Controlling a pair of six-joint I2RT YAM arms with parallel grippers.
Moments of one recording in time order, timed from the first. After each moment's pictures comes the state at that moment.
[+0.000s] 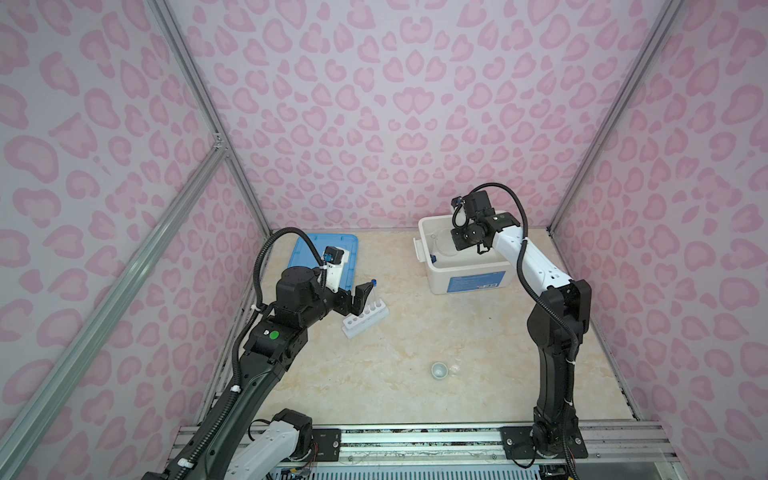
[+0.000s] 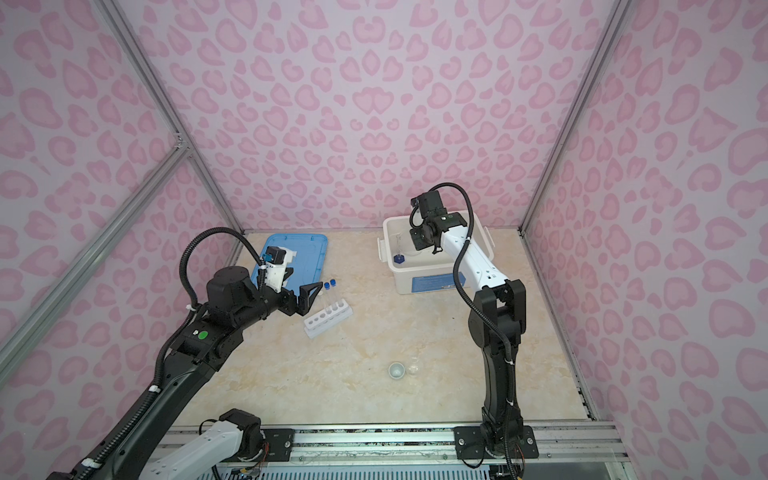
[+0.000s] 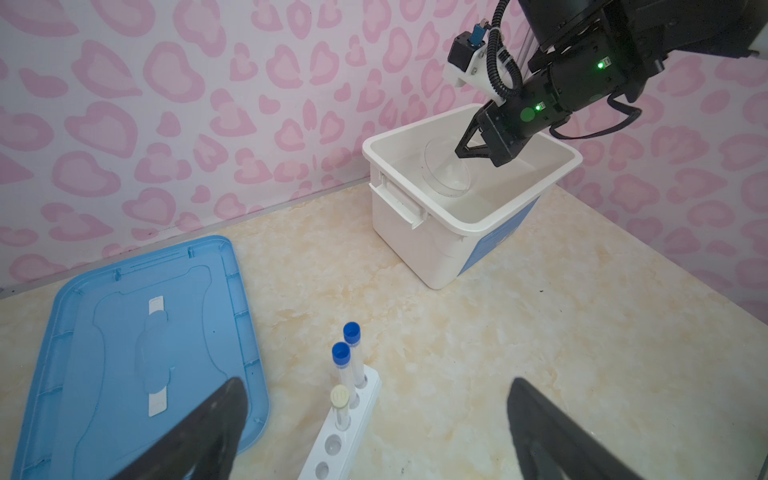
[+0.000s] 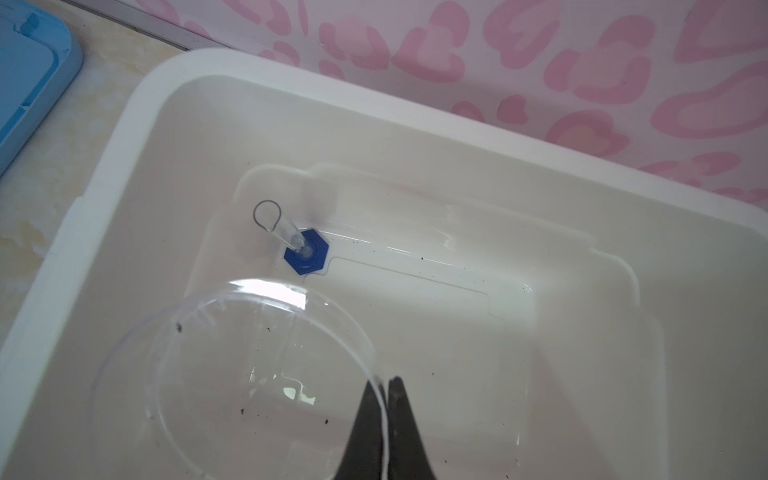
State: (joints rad) left arm -0.34 0.94 0.94 -0.36 0.24 0.00; right arm 0.31 2.11 2.05 -0.83 0.10 -0.09
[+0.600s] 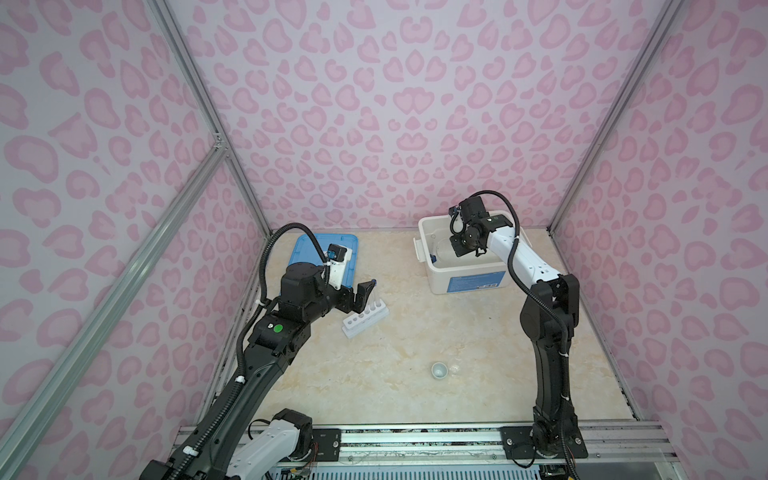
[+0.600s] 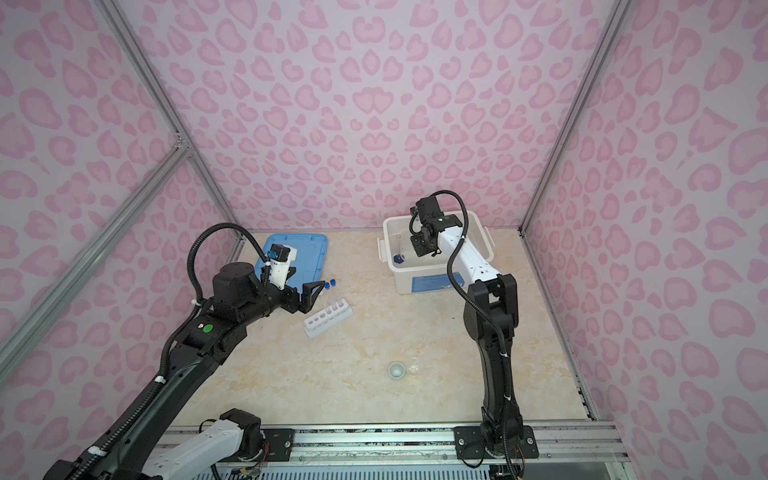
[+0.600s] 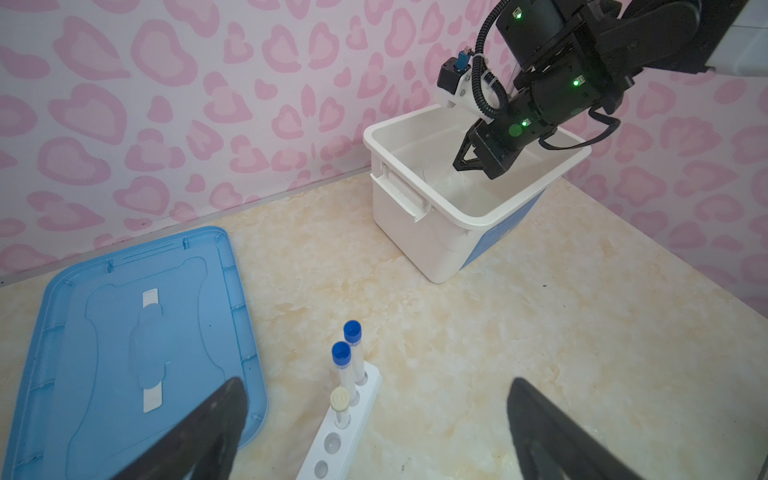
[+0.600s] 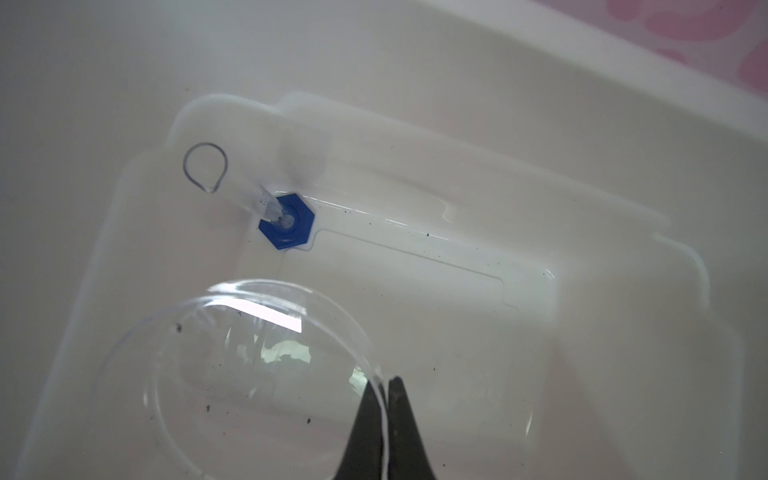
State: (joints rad) left arm -0.34 0.98 0.96 -0.37 0.24 0.00; right arm 0.30 2.21 2.09 -0.88 0.10 -0.13
